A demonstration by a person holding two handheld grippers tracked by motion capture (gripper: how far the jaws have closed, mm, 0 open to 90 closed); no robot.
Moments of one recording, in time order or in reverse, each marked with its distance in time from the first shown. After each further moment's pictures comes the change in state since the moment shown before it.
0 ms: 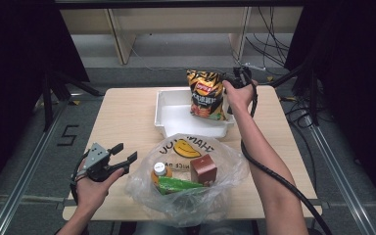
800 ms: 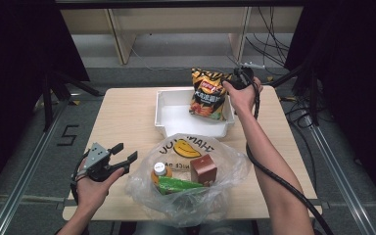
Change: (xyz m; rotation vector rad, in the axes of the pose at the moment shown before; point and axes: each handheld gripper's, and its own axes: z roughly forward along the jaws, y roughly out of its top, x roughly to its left) left arm -0.001 0.001 0.001 -0.014 -0.003 -0.005; right arm 0.001 0.003 -0.012 0.024 -0.155 -0.164
